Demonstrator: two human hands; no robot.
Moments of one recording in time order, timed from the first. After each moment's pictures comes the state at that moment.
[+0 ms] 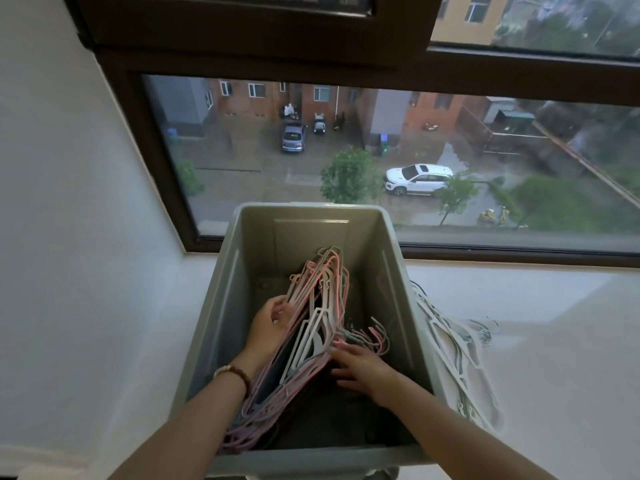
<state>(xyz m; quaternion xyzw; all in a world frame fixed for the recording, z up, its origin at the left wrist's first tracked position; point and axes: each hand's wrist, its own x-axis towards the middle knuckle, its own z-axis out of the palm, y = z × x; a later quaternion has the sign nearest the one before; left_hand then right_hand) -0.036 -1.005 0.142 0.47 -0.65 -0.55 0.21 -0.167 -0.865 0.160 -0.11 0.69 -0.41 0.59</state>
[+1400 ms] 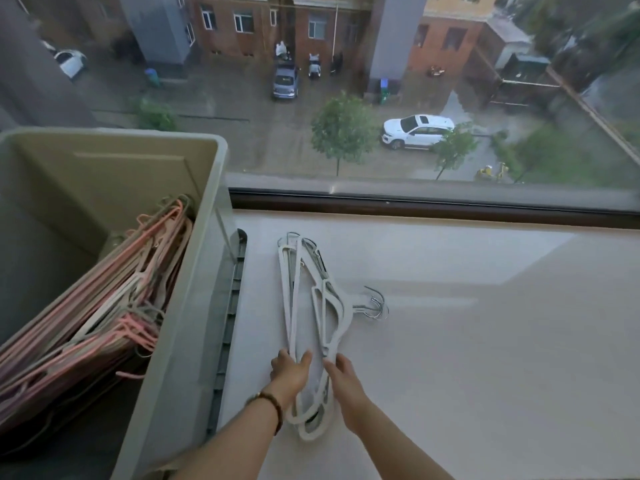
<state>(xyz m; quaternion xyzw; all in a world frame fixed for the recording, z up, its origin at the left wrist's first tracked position) -0.345 -0.779 -0.019 0.65 -0.50 -0.56 -0.07 -0.427 -0.694 -0.004 -0.04 0.72 -0.42 0.55</state>
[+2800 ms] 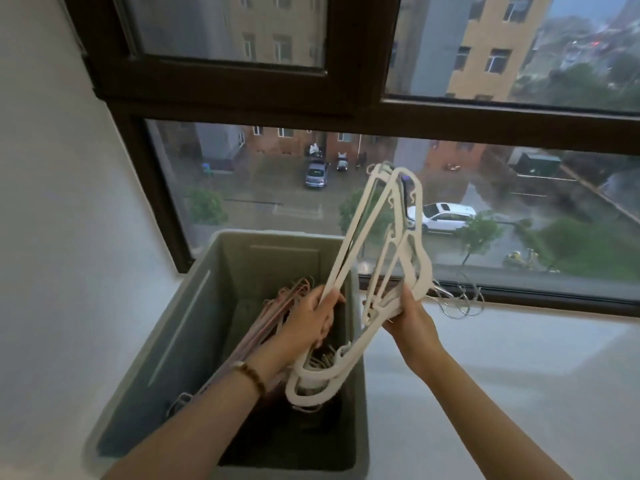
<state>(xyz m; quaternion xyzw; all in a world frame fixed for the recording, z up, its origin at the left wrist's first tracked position) -0.163 -0.907 0.265 0.33 -0.66 -0.63 0.24 -0.313 -0.813 0.273 -0.16 0.55 -0.69 0.44</state>
